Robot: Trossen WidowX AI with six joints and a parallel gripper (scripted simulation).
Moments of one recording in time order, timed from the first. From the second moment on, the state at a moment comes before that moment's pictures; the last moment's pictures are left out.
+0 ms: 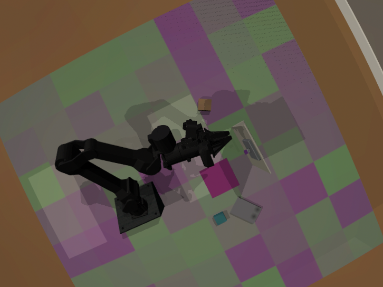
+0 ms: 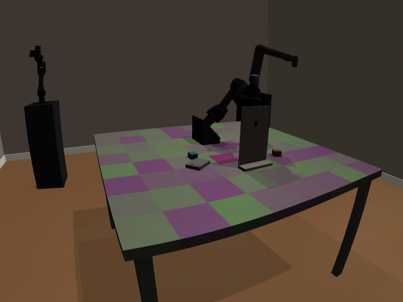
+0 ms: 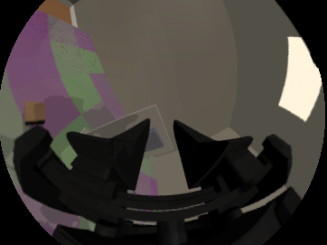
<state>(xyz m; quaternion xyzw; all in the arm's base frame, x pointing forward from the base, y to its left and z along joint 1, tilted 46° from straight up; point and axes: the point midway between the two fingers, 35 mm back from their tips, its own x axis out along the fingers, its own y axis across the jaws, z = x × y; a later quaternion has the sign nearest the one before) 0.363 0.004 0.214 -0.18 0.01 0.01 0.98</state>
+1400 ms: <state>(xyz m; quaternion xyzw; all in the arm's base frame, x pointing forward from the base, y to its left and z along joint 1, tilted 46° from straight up) 0.362 0.008 0.104 -0.37 0.05 0.03 0.93</state>
